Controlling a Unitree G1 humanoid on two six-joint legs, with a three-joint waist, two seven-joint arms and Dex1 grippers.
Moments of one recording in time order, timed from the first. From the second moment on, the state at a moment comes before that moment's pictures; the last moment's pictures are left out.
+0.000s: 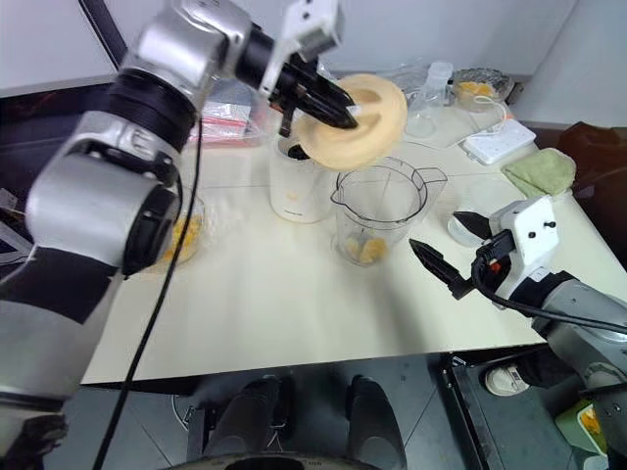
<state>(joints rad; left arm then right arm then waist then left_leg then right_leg) -1.73 0.19 -0.22 1.22 0.09 0.13 -1.43 0.12 -0.82 -0.49 -0.70 0.84 0.73 0.42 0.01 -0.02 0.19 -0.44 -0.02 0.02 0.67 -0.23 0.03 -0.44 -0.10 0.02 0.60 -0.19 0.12</state>
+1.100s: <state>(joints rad) -1.70 -0.02 -0.30 1.29 0.27 0.15 -1.25 0.23 -0.73 -0.50 -0.82 0.79 0.73 0.33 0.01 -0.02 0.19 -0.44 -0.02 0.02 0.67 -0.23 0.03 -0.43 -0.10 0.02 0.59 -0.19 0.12</state>
